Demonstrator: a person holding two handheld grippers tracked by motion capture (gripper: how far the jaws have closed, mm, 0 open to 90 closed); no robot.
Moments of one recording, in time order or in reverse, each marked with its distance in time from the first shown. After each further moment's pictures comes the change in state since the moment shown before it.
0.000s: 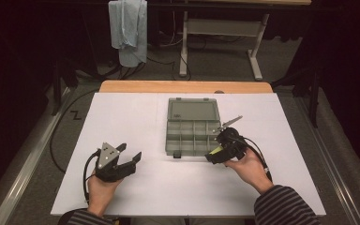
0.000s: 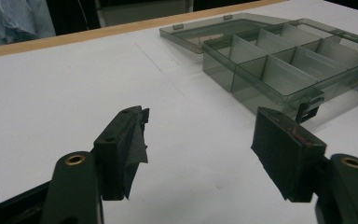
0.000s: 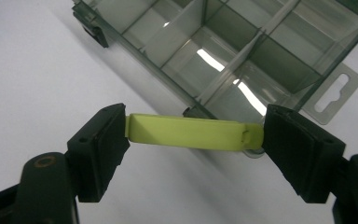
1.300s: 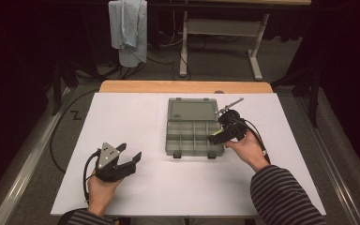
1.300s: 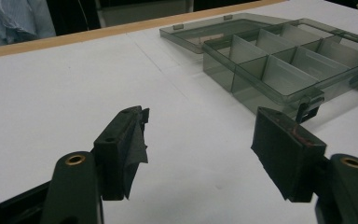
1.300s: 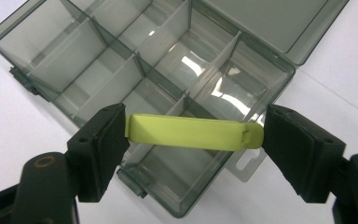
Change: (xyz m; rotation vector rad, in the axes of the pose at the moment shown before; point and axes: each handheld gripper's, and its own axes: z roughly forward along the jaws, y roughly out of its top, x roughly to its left) left arm 0.000 0.000 0.000 -0.001 0.001 0.001; right arm -0.038 0.036 0.005 -0.032 -0.052 0.030
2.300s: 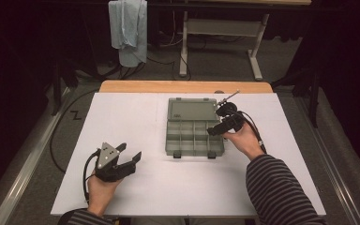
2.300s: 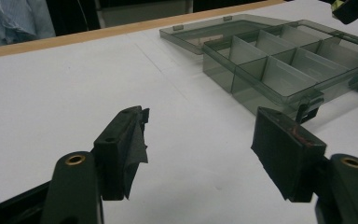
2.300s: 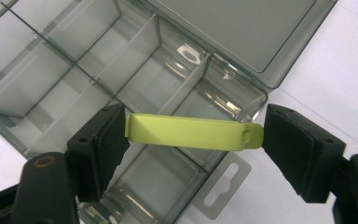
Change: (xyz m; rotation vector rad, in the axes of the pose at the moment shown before) left arm 0.001 0.000 0.000 0.000 -0.003 -0.005; right arm -0.019 0.021 0.017 0.030 -0.025 0.014
